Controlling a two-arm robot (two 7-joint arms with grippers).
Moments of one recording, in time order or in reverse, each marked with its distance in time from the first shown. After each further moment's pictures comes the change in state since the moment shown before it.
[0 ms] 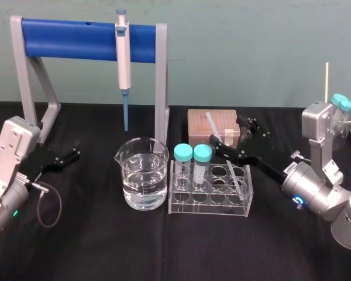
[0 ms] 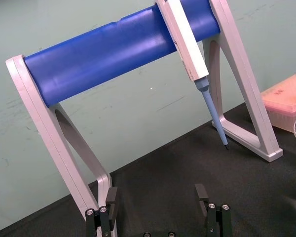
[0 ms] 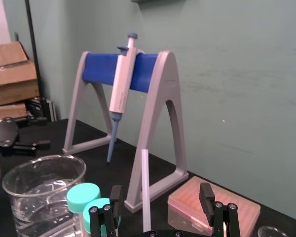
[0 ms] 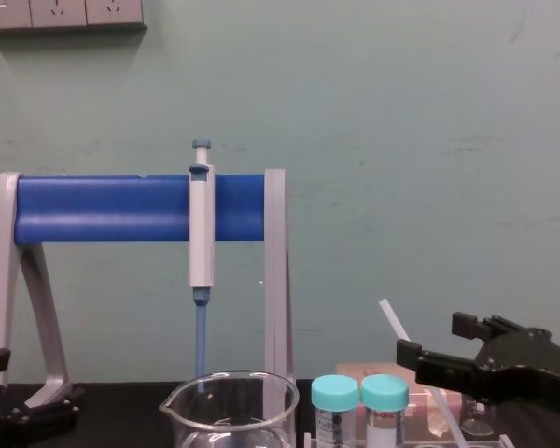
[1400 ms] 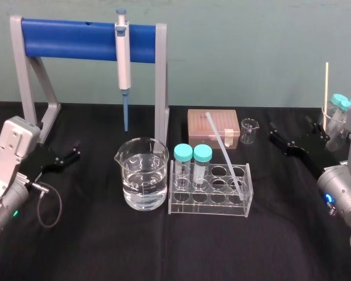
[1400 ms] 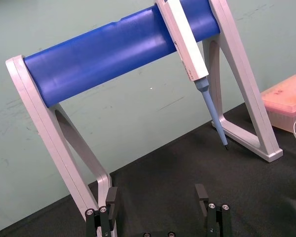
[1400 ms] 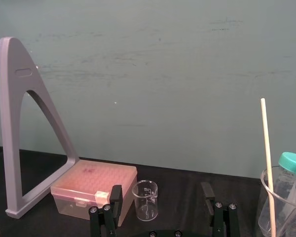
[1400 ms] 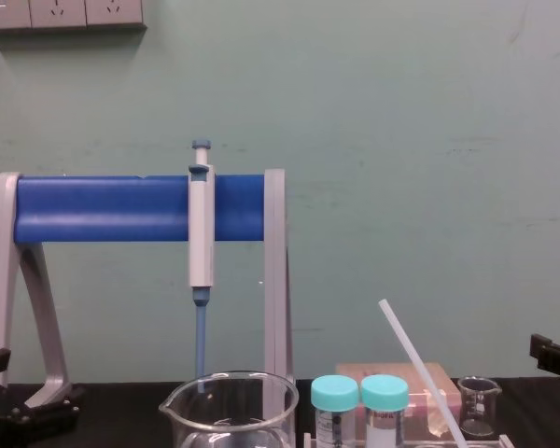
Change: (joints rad) left arm 0.000 0.000 0.000 0.000 0.000 0.000 0.000; right arm -0.101 -0.062 0.196 -0.051 -0.067 0.110 -0.327
